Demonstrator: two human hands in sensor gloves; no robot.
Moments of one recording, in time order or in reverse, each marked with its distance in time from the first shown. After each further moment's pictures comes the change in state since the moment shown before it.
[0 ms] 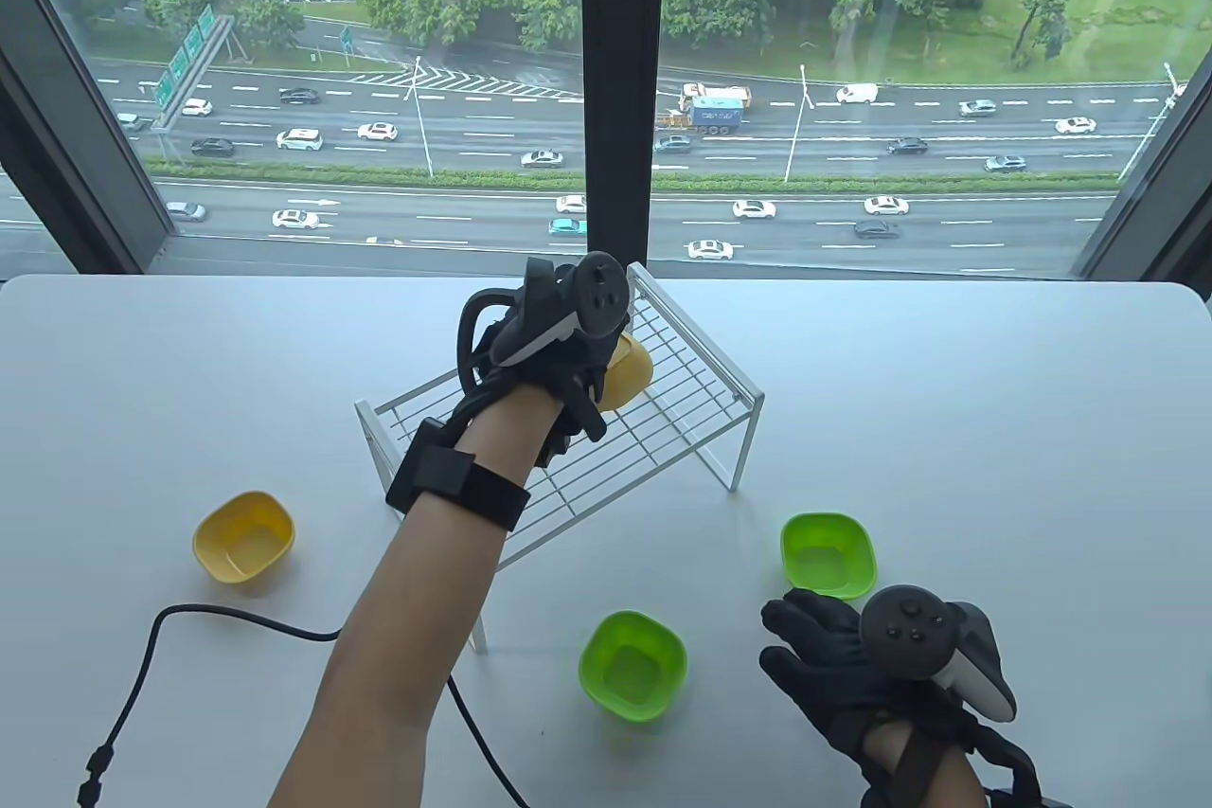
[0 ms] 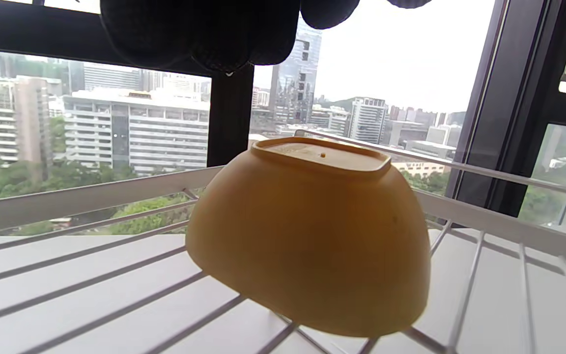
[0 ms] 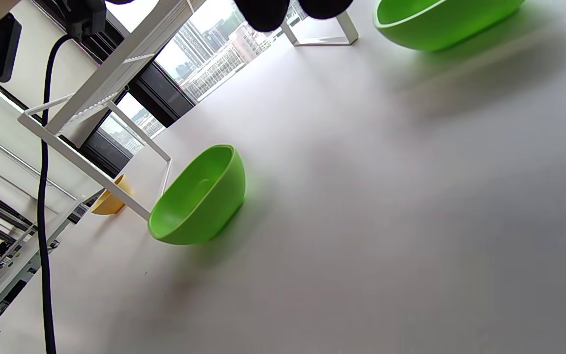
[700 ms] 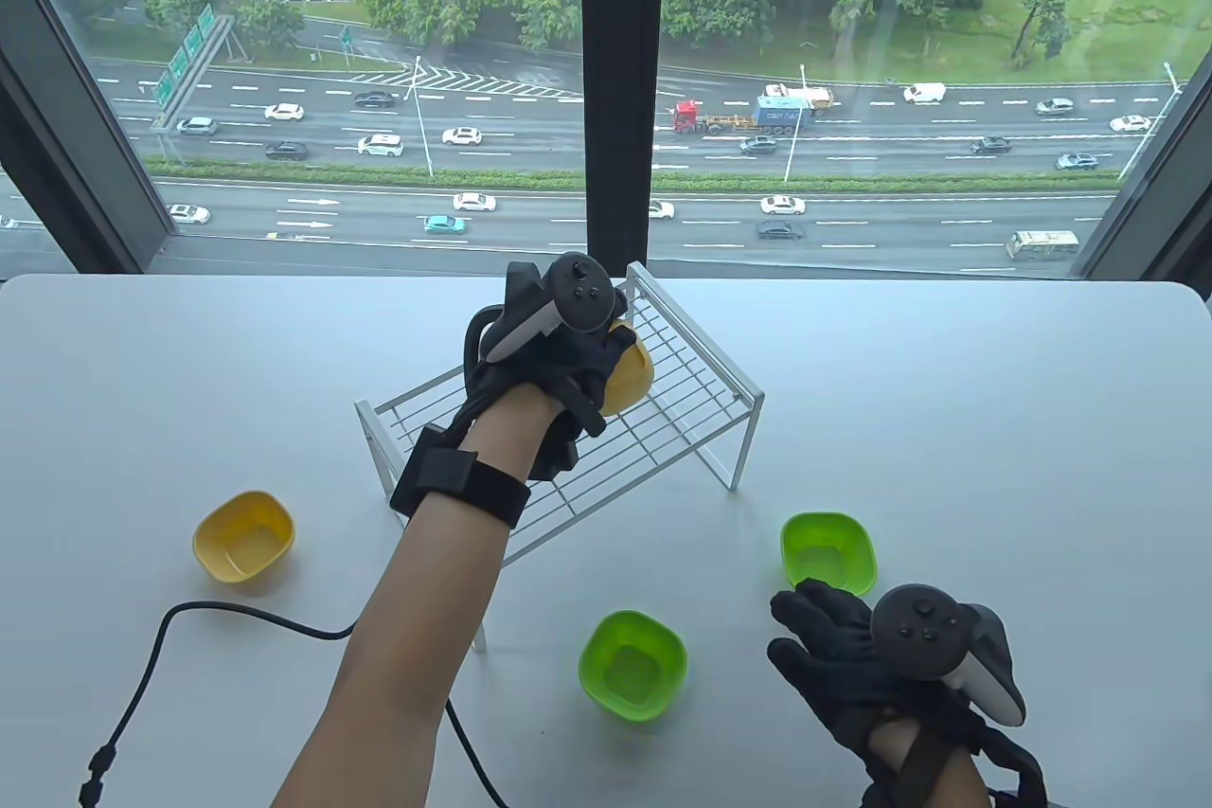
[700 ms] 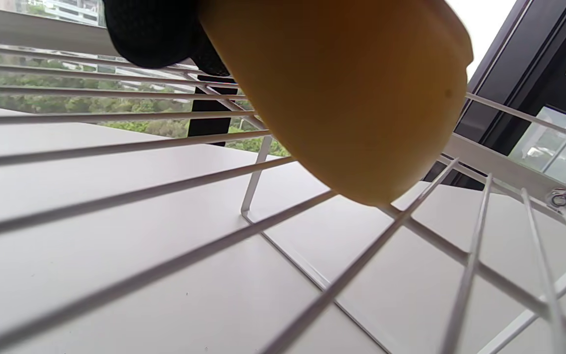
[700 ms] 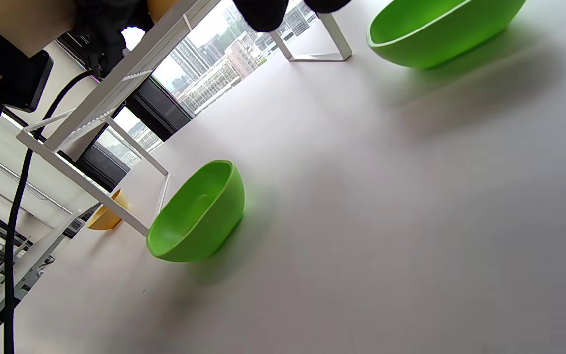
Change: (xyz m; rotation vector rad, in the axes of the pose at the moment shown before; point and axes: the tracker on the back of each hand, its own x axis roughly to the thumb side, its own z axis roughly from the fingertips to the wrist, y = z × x) left_hand -0.014 -0.055 -0.030 -0.233 0.039 0.112; right_hand 0.001 -0.004 0.004 -0.033 0.012 -0.009
